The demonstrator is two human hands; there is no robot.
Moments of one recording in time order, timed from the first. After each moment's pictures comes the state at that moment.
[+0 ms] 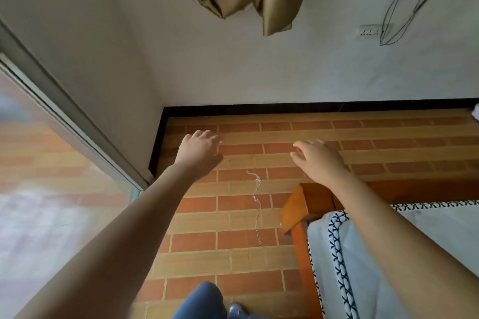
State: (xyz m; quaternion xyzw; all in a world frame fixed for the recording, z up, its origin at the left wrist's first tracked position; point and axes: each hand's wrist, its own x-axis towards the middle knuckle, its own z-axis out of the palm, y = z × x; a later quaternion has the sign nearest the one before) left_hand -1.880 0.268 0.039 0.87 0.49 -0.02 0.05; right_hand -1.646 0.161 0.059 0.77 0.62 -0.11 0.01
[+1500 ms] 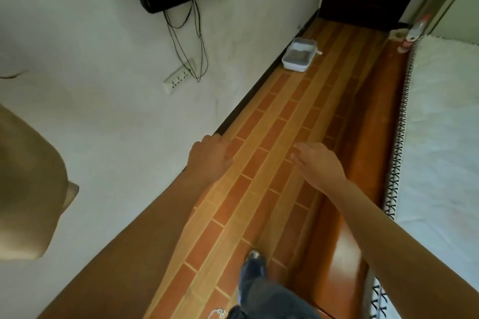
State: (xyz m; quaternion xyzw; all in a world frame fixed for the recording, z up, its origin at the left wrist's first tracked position) left_hand -1.259 0.583 0.030 1.00 0.02 -0.03 0.06; right_hand -1.211 0.345 0.017 0.98 0.20 -0.03 -0.09
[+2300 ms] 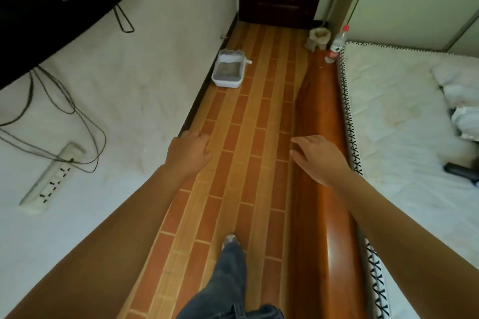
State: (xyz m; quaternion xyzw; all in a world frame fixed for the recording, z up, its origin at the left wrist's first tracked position) left_hand -0.831 0.534 0.015 0.99 -0.13 -0.03 0.04; right_hand -0.871 0.251 0.029 0.99 0.08 -0.03 -0.04
